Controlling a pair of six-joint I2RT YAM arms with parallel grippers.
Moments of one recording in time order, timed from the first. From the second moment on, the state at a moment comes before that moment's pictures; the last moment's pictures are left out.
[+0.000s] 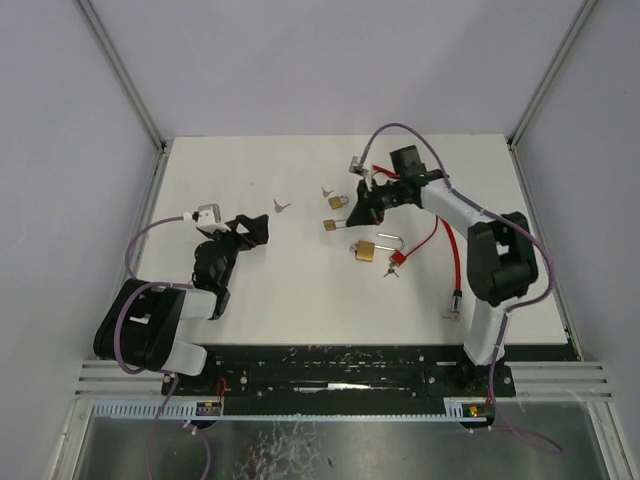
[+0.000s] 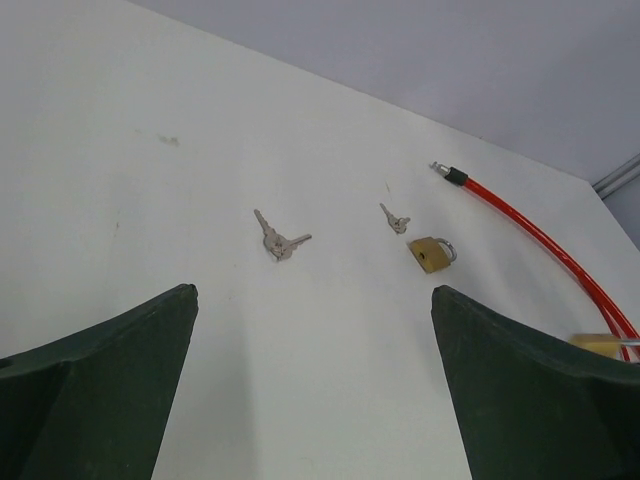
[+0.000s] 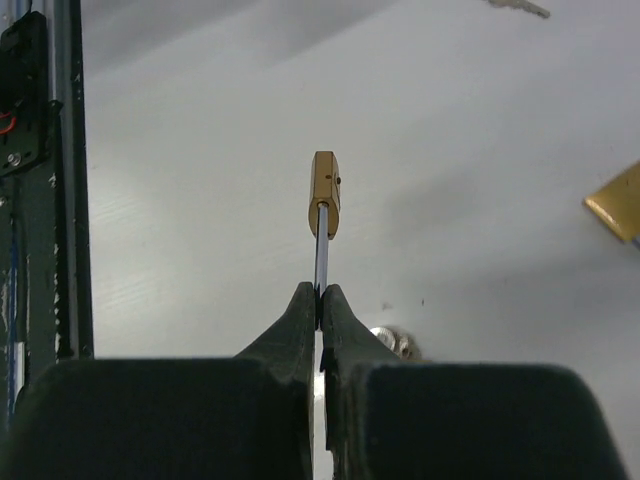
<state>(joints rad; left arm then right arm) -0.20 1.43 0.25 1.19 -0.06 -0.49 0.32 1.83 1.35 -0.47 -1.00 -0.49</state>
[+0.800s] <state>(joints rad) -0.20 1.43 0.25 1.19 -0.06 -0.47 0.56 2.59 2.23 -0.45 -0.75 0.16</state>
